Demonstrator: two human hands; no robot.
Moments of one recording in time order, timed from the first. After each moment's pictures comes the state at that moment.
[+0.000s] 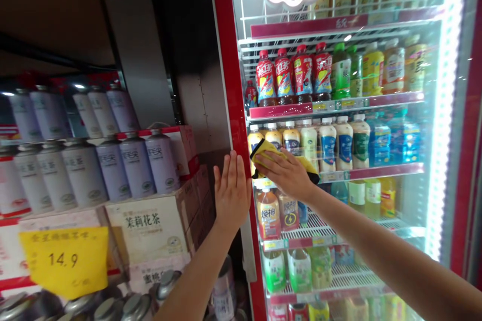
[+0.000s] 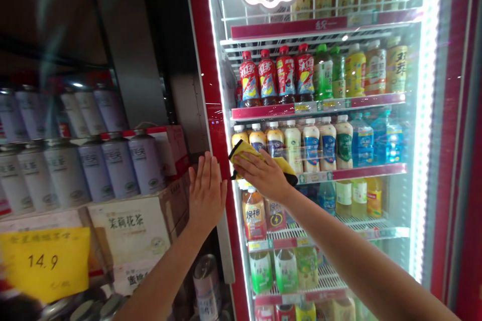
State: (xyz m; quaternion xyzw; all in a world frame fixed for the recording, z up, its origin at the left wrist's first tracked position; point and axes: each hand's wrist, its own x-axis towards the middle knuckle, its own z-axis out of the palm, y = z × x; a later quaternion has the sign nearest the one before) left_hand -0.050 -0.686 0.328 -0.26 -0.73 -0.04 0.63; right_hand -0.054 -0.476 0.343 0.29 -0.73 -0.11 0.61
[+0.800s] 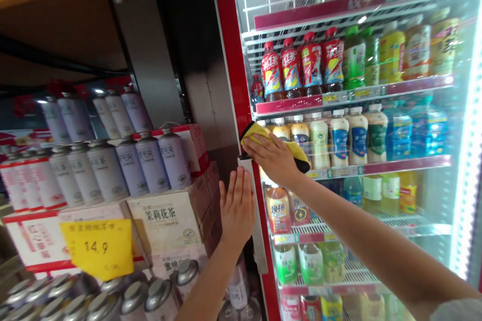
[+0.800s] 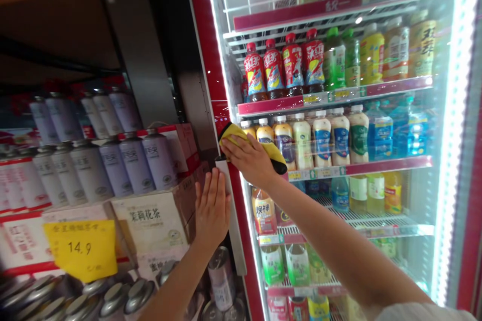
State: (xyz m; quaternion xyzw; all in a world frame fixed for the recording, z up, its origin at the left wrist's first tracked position) left_hand -0.037 -0.707 0.287 -0.25 -0.75 -0.02 0.61; right_hand -0.071 -0.525 0.372 0.28 -0.74 -0.05 0.61
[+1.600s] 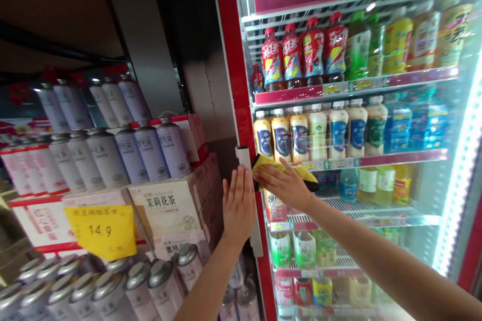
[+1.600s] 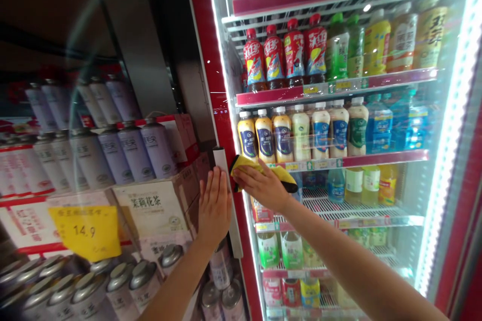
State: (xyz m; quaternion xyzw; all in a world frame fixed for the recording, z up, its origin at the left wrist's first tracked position) left_hand -0.030 -0.701 0.261 -0.25 -0.77 -0.02 0.59; right_hand -0.050 -0.495 0.280 0.33 -0.73 -0.11 0.59
